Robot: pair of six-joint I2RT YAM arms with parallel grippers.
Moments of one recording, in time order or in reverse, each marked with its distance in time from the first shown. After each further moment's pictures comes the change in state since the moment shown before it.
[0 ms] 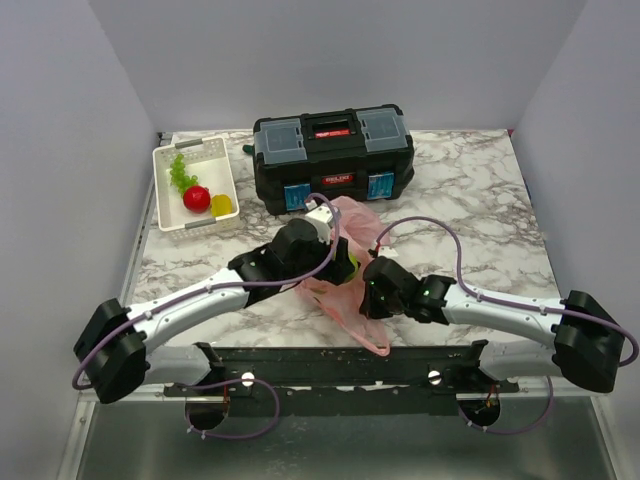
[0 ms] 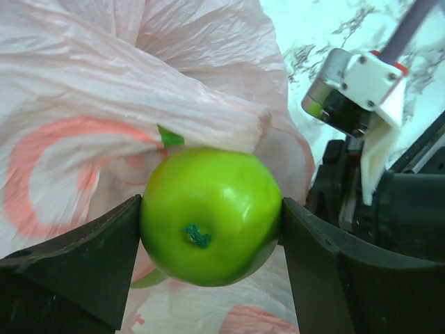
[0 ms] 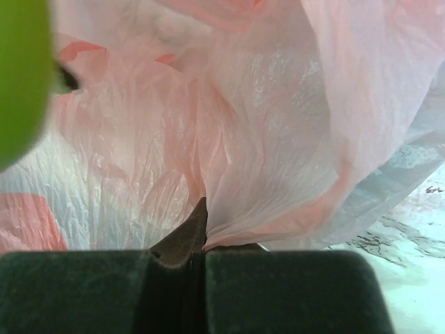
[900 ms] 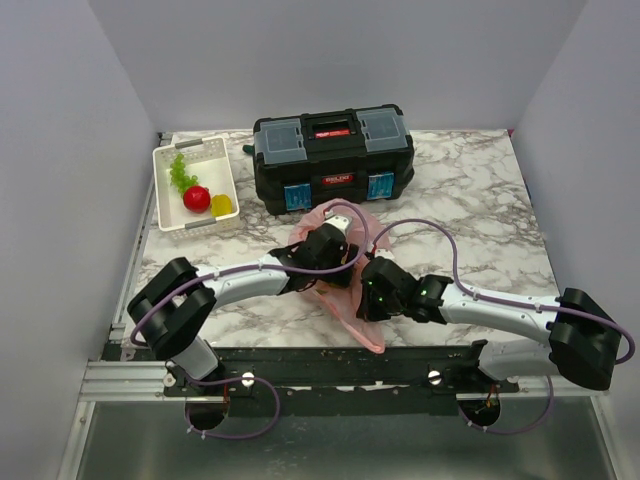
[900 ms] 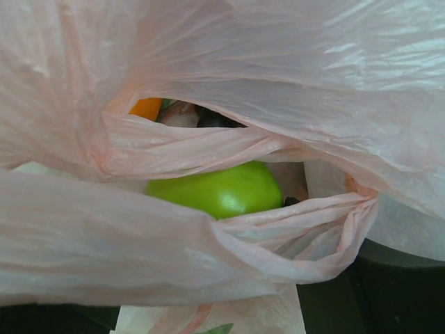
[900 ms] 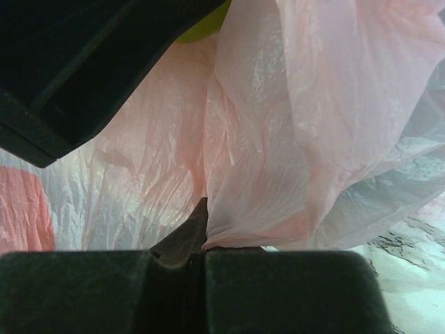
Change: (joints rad) left arm -0.002 0.312 0.038 0.028 -0.155 -0.005; right arm 0.000 0.021 0.000 0.013 -0.060 0.010
